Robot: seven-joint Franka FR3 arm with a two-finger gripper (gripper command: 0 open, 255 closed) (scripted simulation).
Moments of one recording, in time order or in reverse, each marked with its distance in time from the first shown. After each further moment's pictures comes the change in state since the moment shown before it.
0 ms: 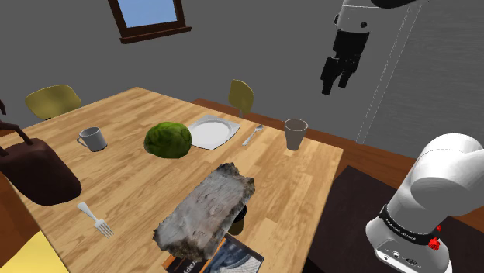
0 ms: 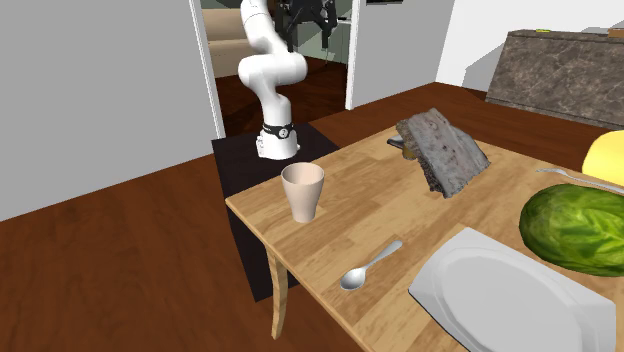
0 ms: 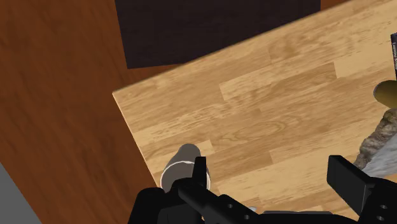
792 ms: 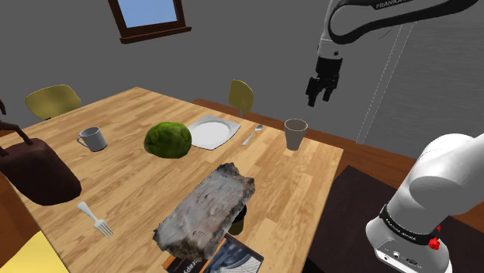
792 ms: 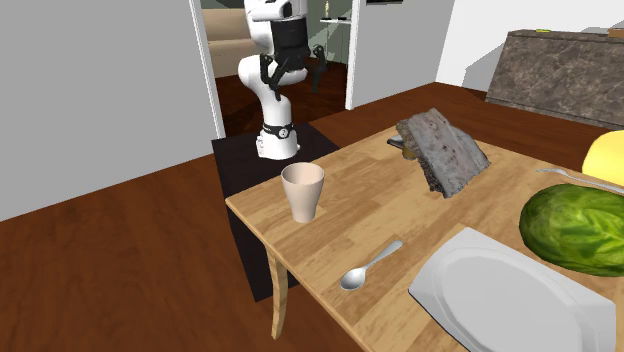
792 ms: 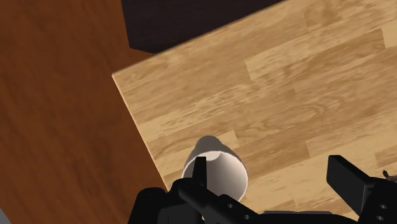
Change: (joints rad) arm -0.026 0.275 -0.139 -0.027 -0.017 0.247 -0.125
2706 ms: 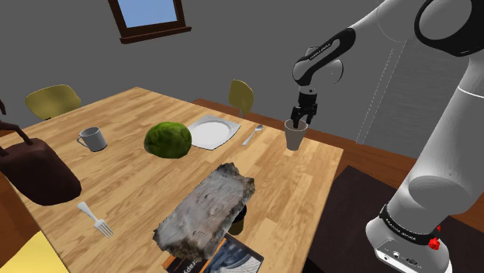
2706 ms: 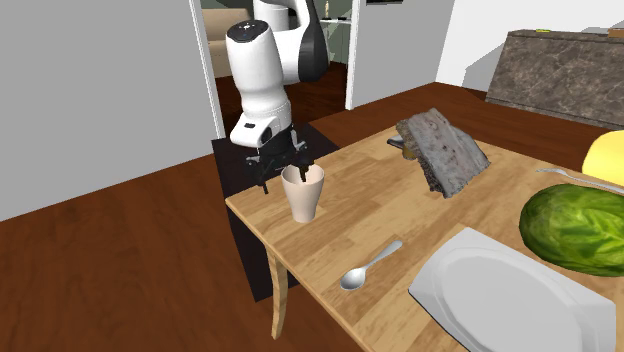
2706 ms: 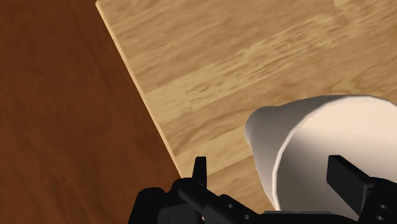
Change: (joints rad) arm -0.010 0.607 -0.142 0.138 0.192 0.350 -0.261
